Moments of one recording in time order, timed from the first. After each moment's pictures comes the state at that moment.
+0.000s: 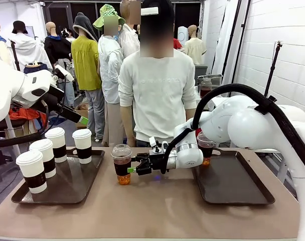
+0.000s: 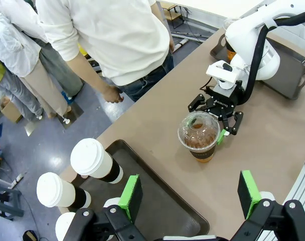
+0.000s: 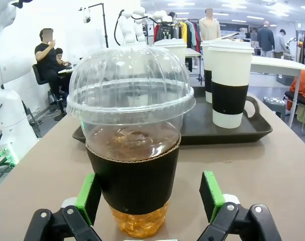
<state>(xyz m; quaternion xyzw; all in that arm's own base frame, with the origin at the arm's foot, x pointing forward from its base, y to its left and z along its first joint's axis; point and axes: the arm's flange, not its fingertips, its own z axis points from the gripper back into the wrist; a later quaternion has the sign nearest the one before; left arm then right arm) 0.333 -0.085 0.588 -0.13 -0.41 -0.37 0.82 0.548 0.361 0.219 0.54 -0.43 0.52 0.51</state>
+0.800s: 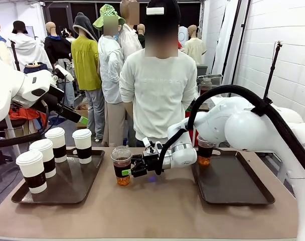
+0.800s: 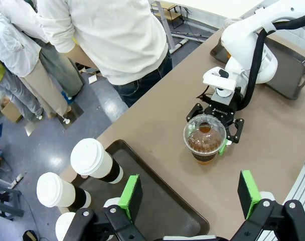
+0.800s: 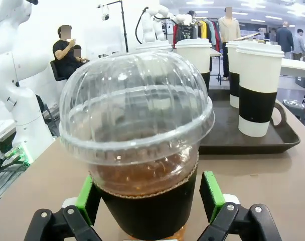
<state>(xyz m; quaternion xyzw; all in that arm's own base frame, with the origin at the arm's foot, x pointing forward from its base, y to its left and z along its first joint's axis) 0.333 -0.085 0.588 -0.13 -0.41 -0.37 0.82 0.539 0.387 0.222 0.56 -0.40 0.54 0.48</state>
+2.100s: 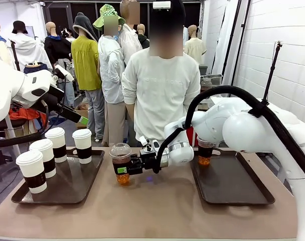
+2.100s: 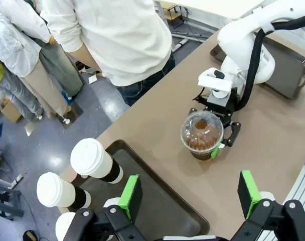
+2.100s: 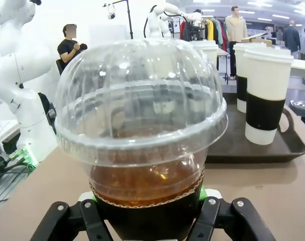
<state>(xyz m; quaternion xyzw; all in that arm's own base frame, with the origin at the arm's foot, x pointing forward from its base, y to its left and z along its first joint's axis) 0.333 -0.085 0.588 -0.14 -0.41 -0.37 0.82 0.541 0.396 0.238 0.57 -0.38 0.55 0.48</state>
